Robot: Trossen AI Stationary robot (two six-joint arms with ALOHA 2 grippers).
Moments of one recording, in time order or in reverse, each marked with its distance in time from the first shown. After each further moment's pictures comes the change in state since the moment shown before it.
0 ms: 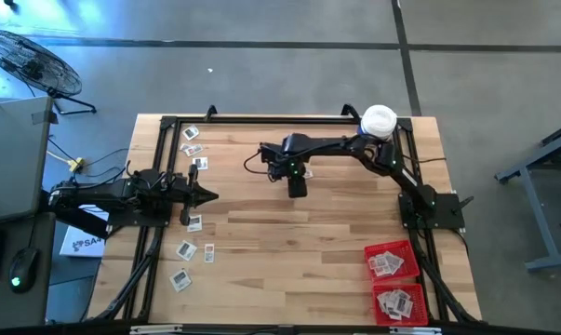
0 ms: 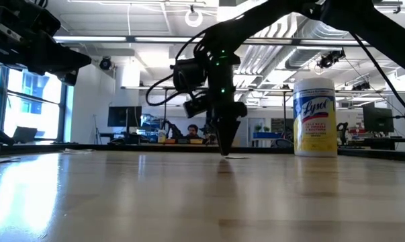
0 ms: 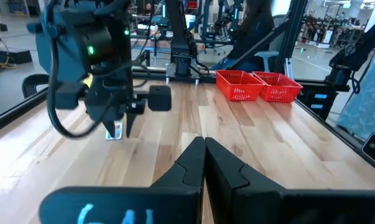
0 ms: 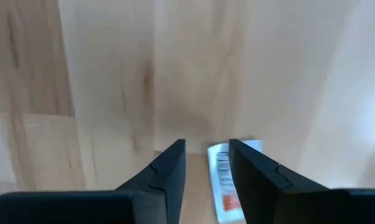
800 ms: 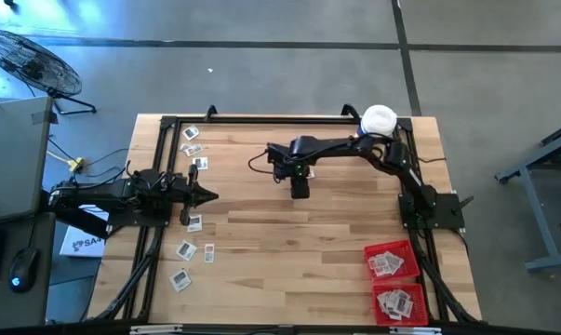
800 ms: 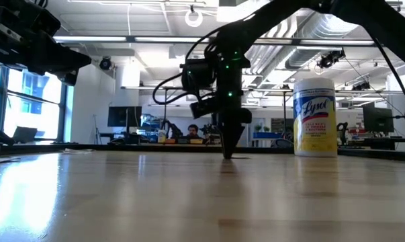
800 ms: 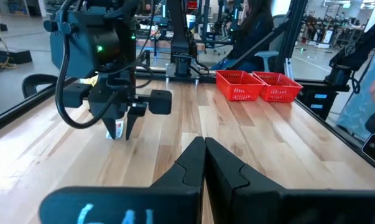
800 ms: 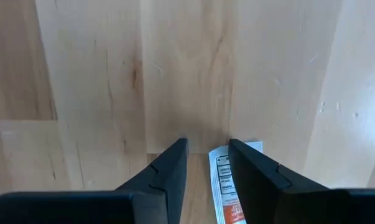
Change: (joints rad) left arm 0.000 0.000 0.000 0.000 0.000 0.000; right arm -0.002 -0.030 -0.204 0.144 0.028 0.031
